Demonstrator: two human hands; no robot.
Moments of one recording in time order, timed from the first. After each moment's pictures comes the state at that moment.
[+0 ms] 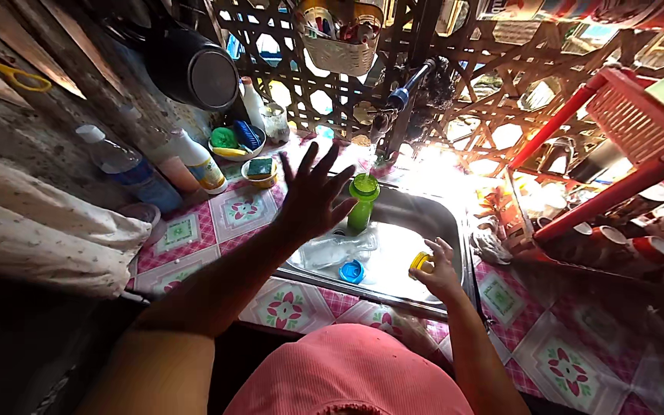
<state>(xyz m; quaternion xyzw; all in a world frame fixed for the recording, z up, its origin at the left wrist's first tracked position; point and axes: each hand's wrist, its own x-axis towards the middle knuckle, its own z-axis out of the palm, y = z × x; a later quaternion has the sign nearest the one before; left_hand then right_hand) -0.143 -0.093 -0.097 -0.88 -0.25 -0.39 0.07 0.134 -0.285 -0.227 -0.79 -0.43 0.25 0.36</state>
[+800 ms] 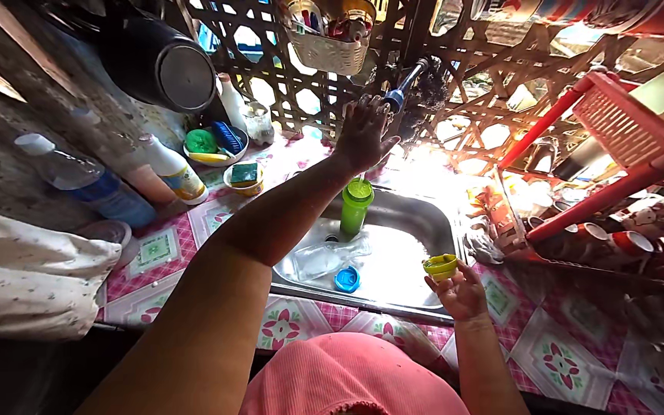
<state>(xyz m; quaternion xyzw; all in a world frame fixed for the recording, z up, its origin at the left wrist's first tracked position) 0.005 0.022 -0.062 -0.91 -0.28 -0.31 -0.04 0.133 -0.302 -0.214 -0.49 -0.02 0.46 0.74</state>
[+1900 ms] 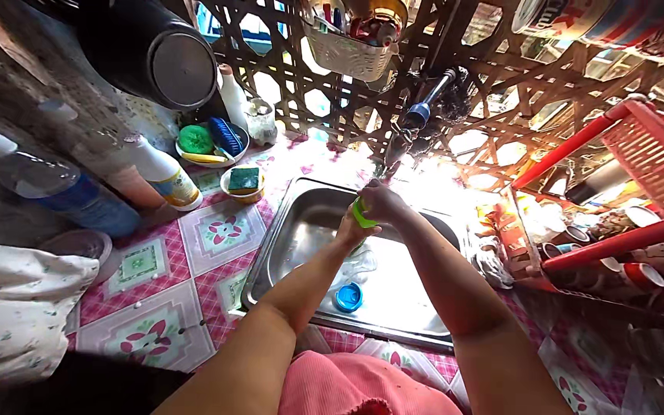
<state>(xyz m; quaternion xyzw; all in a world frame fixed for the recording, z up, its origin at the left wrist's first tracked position) -0.008 0.013 -0.286 -0.72 -0.38 -0.28 -0.51 0.099 -0.013 -0.147 -0.69 -0.70 0.15 0.04</state>
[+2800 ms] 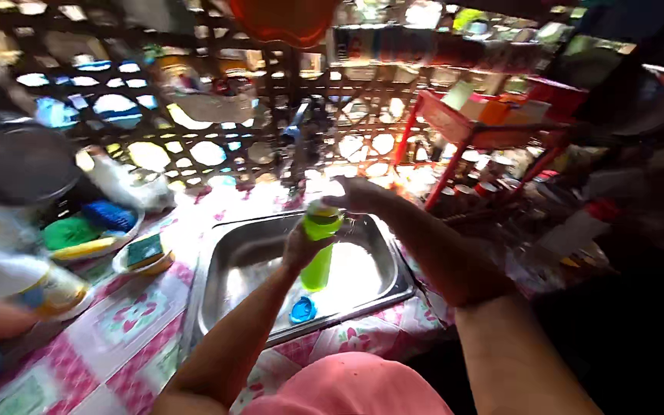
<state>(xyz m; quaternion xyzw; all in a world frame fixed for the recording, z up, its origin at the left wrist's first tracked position) -0.021 -0.094 -0.163 -0.81 -0.28 -0.24 -0.46 0.111 -0.200 -0.001 -0.81 -0.54 0.17 0.17</state>
